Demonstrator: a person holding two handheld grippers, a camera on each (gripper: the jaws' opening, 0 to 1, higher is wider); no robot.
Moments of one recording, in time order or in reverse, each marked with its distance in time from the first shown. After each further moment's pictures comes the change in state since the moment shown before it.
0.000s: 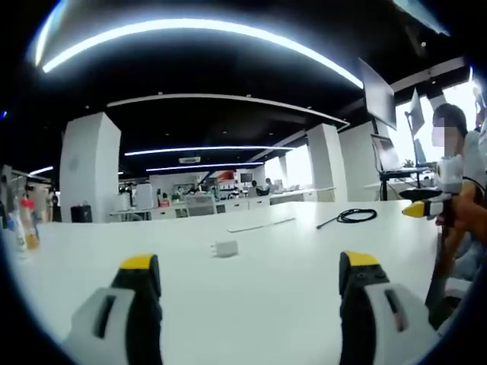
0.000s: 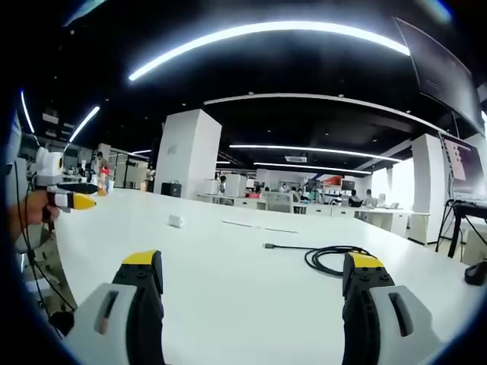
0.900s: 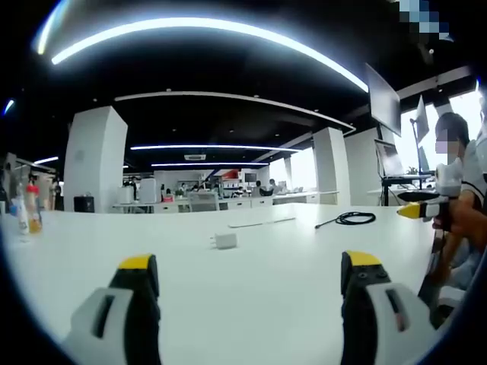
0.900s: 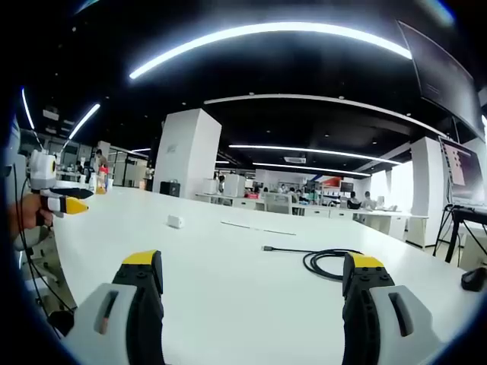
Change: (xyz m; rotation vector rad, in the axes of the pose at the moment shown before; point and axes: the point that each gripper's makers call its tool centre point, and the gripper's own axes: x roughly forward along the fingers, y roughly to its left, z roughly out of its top) left arm -0.021 -0.007 -0.010 -0.061 0.002 0.032; right arm -0.001 0.001 0.006 -0.019 0.001 -0.005
